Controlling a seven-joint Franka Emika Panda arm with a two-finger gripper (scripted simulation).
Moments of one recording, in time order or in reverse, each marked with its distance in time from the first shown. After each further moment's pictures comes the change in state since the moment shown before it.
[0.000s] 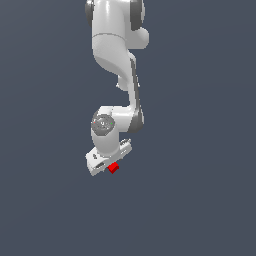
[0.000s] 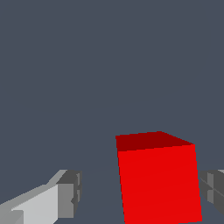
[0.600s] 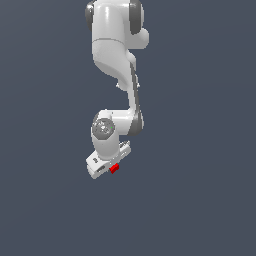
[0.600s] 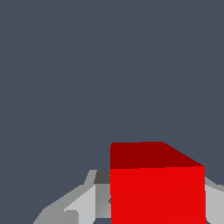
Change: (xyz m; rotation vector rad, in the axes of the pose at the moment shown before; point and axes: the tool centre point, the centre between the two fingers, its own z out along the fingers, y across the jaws) arm 0.005 0.004 0.011 -0.001 -0.001 -0.056
